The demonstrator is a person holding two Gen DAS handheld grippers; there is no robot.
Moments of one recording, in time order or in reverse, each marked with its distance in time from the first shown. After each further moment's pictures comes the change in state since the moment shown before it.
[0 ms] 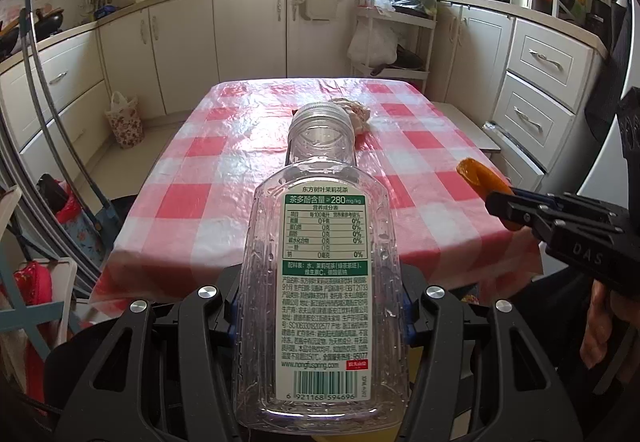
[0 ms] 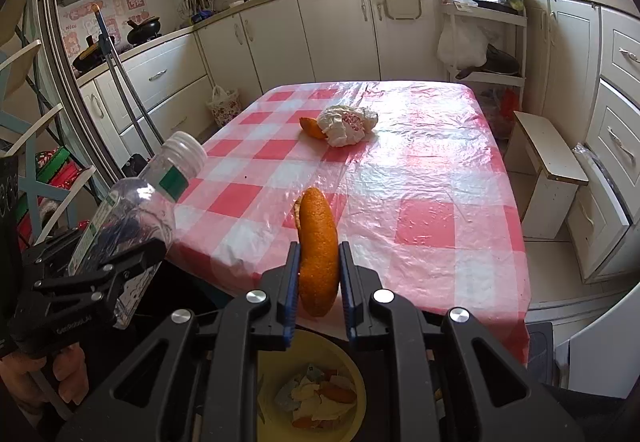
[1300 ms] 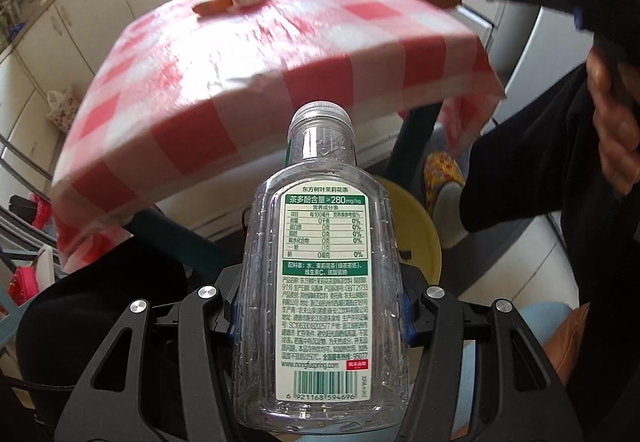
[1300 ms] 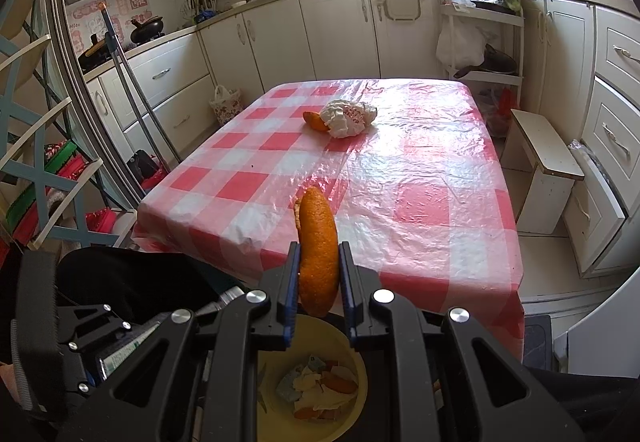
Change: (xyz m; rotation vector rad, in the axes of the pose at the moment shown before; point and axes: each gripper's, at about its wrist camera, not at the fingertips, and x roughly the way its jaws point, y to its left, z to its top) left arm 0.014 -0.053 -0.086 0.299 0.368 -0.111; right arm -0.014 0.006 -0.012 -0.003 -0.003 -0.001
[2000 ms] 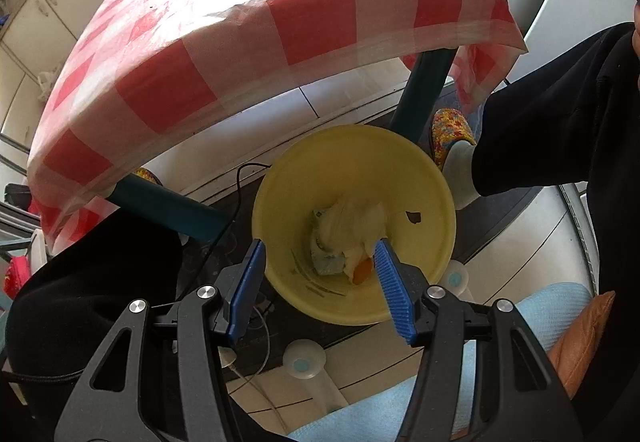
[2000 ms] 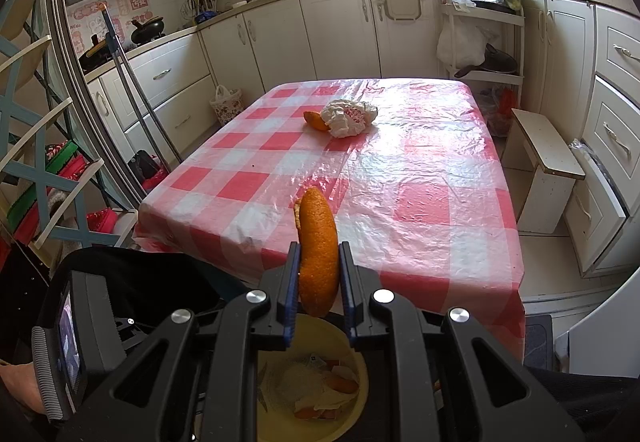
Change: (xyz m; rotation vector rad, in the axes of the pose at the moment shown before) left arm 0.033 -0.002 -0.001 0.005 0.149 0.015; right arm 0.000 0.001 -0.001 -0.002 0.002 0.002
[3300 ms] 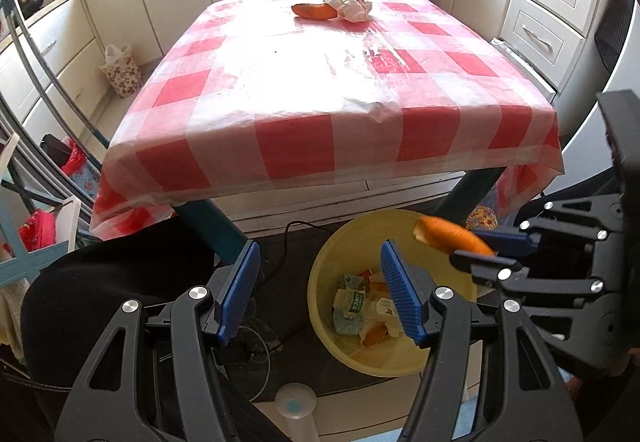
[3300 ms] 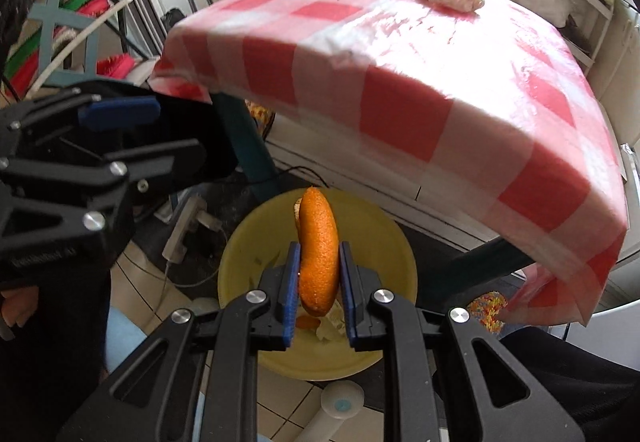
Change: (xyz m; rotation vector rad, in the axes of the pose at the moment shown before) left arm -0.043 0.058 0.000 -0.275 -0.239 0.085; right arm 0.063 0.061 -0.075 -0.247 0.396 0.040
